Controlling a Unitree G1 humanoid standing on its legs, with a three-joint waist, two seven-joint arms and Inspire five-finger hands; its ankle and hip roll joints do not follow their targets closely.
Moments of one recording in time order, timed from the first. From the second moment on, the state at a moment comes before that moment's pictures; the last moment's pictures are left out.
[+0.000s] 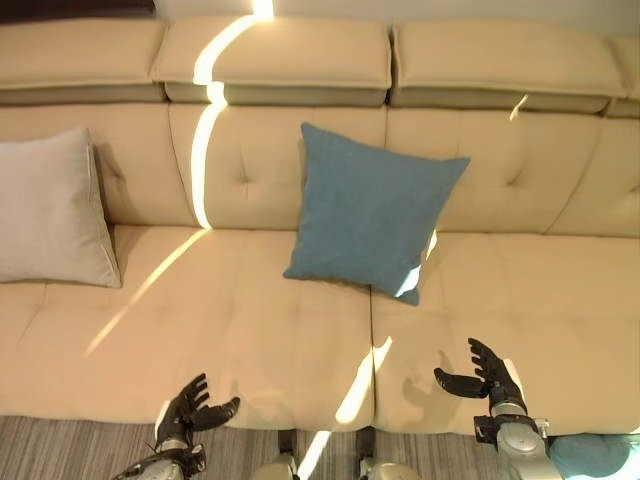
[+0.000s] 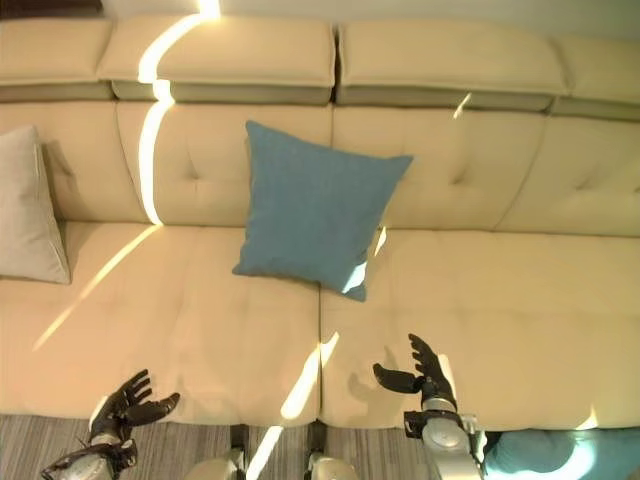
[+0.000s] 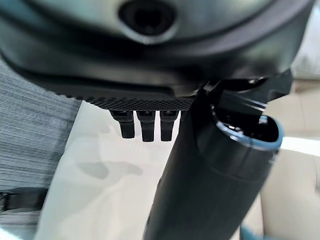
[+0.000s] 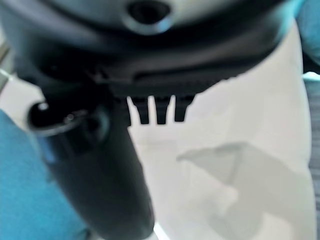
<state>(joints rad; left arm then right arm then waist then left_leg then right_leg) 0.22 0.33 -0.03 0.61 -0.36 -0.08 0.08 0.07 -0.38 0.01 0.57 0.06 -0.08 -0.16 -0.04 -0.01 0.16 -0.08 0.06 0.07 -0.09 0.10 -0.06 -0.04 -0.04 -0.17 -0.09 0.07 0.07</state>
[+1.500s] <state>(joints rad) -0.85 0.61 -0.17 0.83 -0.13 -0.06 0.59 -0.11 -0.42 0.21 0.14 0.18 -0.17 -0.24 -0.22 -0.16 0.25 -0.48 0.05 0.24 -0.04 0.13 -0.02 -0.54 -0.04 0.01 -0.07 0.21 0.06</state>
